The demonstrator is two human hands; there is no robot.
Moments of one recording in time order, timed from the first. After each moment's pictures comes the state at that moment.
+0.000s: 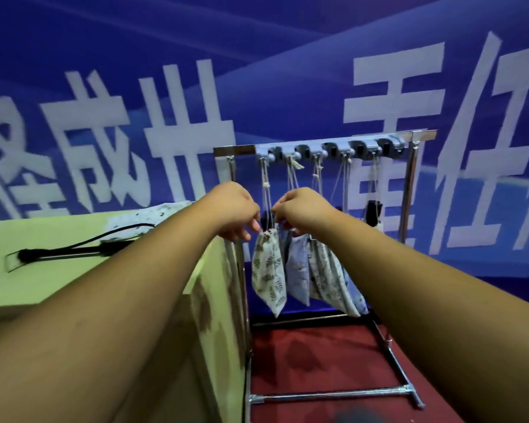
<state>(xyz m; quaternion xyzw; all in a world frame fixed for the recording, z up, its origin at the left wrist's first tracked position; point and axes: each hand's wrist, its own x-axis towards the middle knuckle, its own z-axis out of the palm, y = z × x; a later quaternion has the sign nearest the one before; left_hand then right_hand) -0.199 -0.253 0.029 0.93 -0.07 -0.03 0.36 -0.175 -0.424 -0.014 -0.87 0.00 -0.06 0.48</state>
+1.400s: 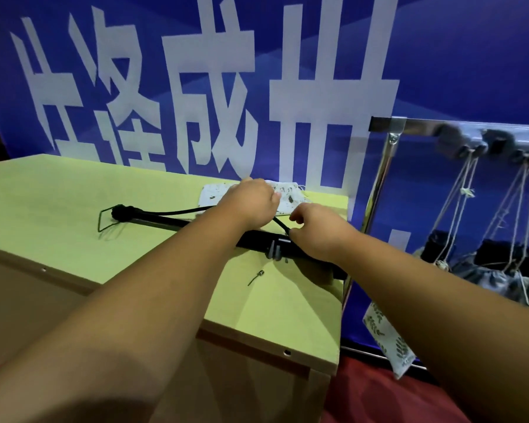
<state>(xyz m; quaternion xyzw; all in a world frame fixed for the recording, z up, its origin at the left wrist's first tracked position) 0.026 0.000 -0.060 0.99 -0.02 0.15 0.06 -0.002 -0.170 -0.073 -0.96 -0.18 -0.04 0.22</state>
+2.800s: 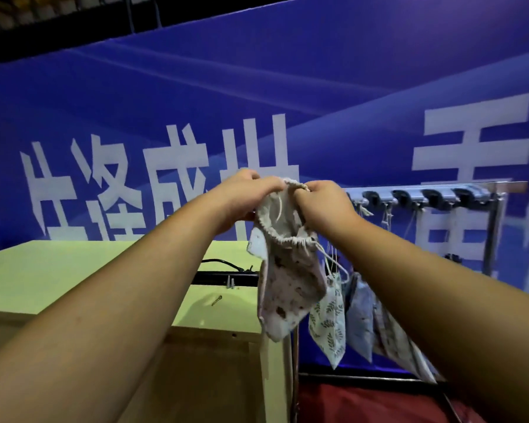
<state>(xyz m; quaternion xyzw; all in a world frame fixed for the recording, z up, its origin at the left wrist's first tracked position) -0.223 -0.142 0.126 0.85 -0.09 0.10 0.51 -0.196 -0.308 0.086 -0.84 -0.10 -0.24 0.48</state>
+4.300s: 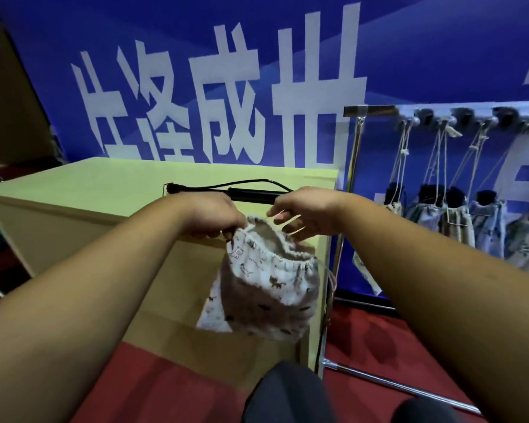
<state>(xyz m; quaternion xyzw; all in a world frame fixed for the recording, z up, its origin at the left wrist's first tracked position) -0.260 0.022 -0.016 0.96 0.06 -0.12 0.23 -0.182 -0.191 -0.043 -0.79 -0.14 0.27 0.53</state>
